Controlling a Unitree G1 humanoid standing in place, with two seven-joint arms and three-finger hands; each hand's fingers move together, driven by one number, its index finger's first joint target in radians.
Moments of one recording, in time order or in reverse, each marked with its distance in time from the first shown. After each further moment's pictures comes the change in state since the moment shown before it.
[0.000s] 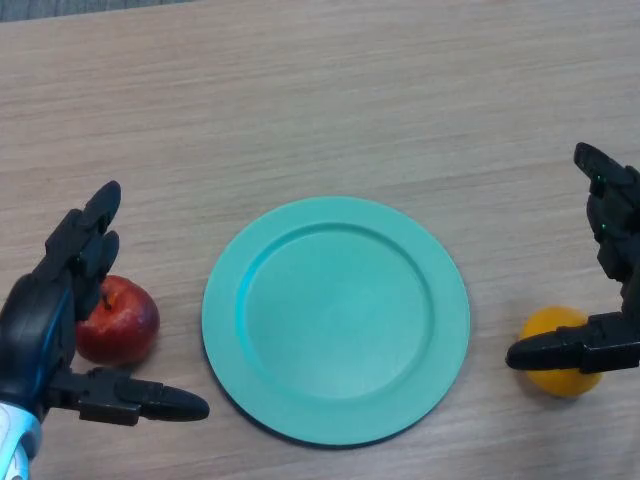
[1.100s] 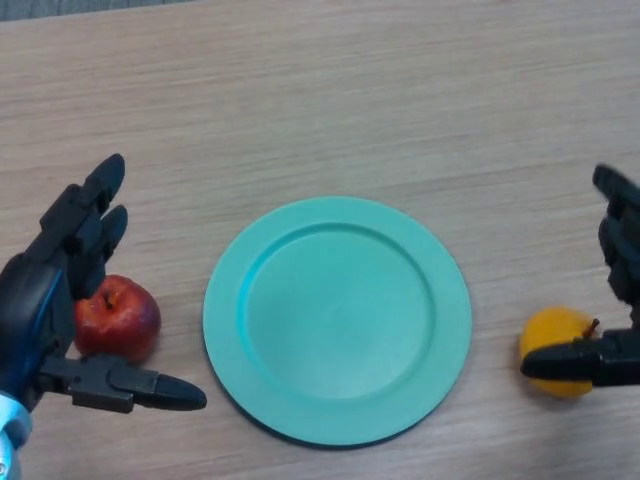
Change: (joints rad) left arm -0.036 0.014 0.038 -0.035 -0.077 0.002 -0.061; right arm 0.069 0.009 -0.040 0.049 0.071 -0.031 -0.022
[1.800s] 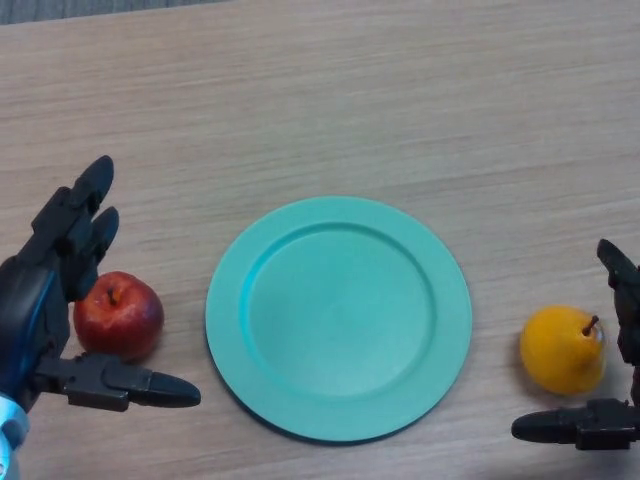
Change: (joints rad) left arm 0.009 -0.001 0.004 0.046 -0.007 -0.040 0.025; right arm 0.077 0.039 0.072 0.399 -0.209 -0.497 -0.088
